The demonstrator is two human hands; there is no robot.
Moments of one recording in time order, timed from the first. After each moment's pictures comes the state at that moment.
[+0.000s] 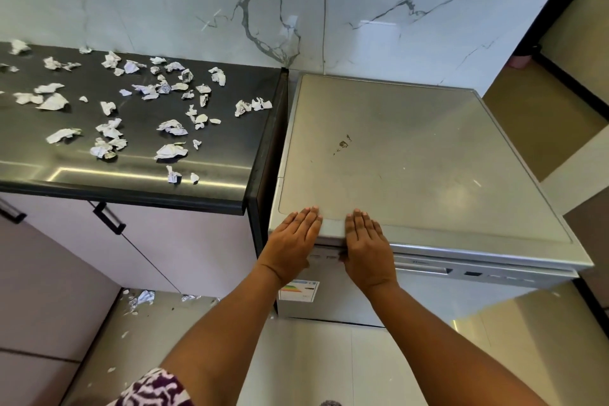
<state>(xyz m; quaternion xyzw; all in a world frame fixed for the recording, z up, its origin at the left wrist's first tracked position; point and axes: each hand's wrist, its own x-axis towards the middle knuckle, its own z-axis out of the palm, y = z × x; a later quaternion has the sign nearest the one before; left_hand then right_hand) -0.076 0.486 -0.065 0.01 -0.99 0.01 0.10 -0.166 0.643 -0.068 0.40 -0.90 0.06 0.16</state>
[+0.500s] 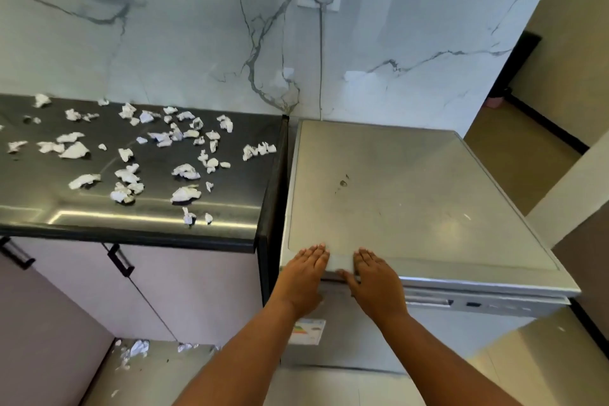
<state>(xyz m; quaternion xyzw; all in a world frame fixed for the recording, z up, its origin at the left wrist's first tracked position) -0.070 0.490 -0.038 0.04 -1.00 -0.06 -0.01 -0.150 0.643 -0.037 0.31 -0.94 0.10 0.05</state>
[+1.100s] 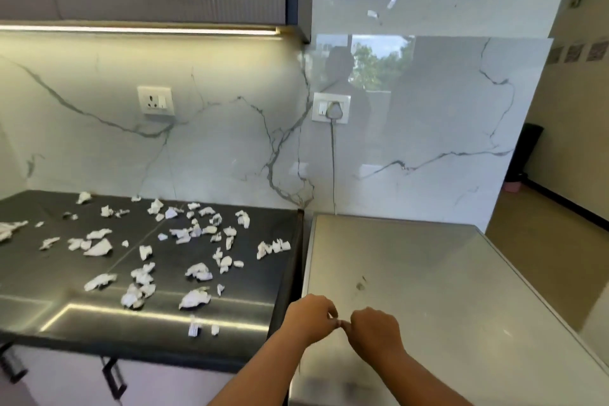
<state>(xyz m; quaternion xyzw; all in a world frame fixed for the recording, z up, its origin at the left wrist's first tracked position) -0.154 0.431 0.064 0.16 -0.97 -0.17 -0.01 -0.216 0.558 0.049 0.36 -0.93 0.02 0.04</state>
